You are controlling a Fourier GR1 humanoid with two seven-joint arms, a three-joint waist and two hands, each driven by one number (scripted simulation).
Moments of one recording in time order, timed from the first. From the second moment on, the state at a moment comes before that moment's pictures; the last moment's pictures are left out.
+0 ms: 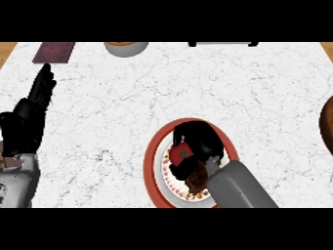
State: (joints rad) left arm -0.22 0.25 0.02 -1.62 -0.13 0.15 0.20; right arm -0.39 0.00 0.45 -1.24 0.79 0.14 0.36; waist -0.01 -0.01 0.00
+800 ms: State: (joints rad) left arm -0.22 0.26 0.04 -1.61 -0.14 0.15 0.19; right arm -0.38 -0.01 0.56 -1.80 1.06 -0.20 1.04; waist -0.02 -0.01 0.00
